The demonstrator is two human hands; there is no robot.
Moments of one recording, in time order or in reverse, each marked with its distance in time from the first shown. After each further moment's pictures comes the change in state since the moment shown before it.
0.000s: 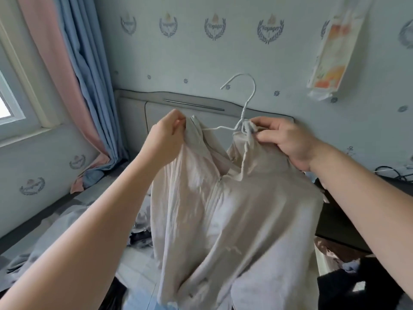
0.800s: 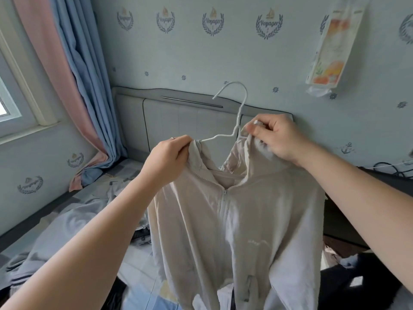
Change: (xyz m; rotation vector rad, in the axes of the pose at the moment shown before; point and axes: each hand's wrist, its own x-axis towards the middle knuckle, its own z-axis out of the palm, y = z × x) left_hand -0.033 -0.021 0.018 0.158 -0.107 0.254; right_hand 0.009 0.013 -0.003 -0.550 0.236 -0.214
